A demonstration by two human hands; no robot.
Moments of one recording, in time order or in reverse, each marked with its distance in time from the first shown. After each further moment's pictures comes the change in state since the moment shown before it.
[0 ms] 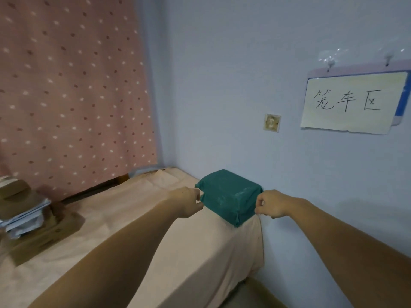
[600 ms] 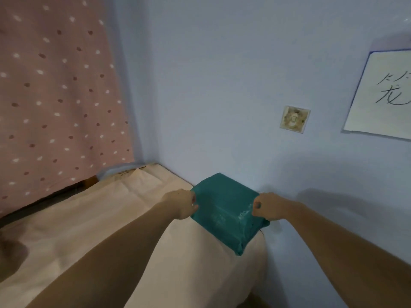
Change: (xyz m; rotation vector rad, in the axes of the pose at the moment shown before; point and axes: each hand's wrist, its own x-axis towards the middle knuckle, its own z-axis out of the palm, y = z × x) left_hand 0.282 -0.067 0.073 -0.074 -0.107 0.054; right_hand 0.264 0.045 -0.013 -0.063 -0.089 0.036
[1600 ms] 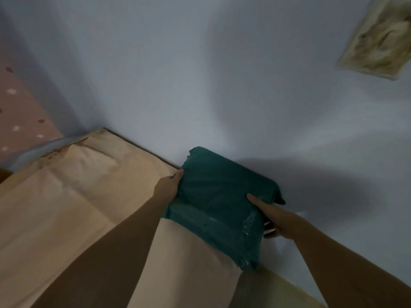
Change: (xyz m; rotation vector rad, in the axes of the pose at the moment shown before) left_hand 0.301 -0.028 0.167 -1.009 -0.163 -0.465; right_hand 0.213 0.106 0.135 1.271 -0.229 0.786
